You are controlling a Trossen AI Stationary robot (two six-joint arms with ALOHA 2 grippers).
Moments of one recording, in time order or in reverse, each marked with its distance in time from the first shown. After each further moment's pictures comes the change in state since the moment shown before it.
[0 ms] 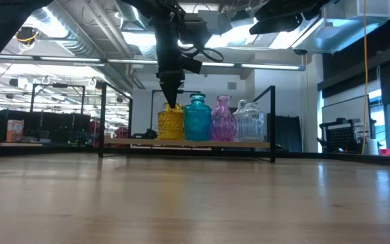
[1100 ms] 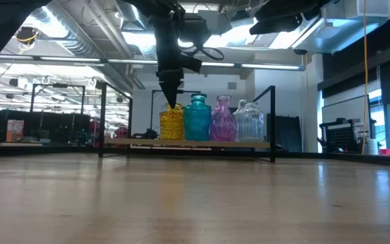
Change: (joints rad) left arm -0.004 -0.005 -0.001 0.002 0.001 0.020; right arm 0.000 0.000 0.000 0.000 0.000 0.000
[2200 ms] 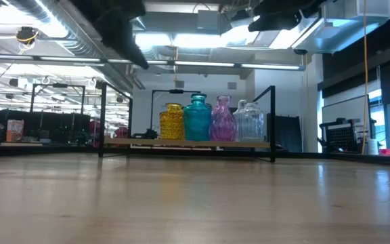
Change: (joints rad) left arm -0.252 -0.787 -0.803 0.558 0.105 -0.160; right arm 0.000 0.000 0.000 0.018 -0.002 -0.001
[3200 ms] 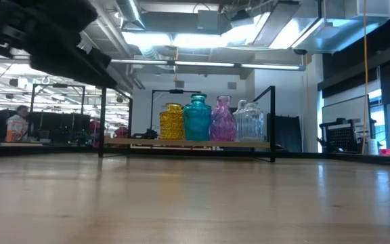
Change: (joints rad) left arm -0.433 -0.103 -0.574 0.688 0.060 -0.104; right arm 0.365 0.025 0.082 -0.058 0.065 0.444
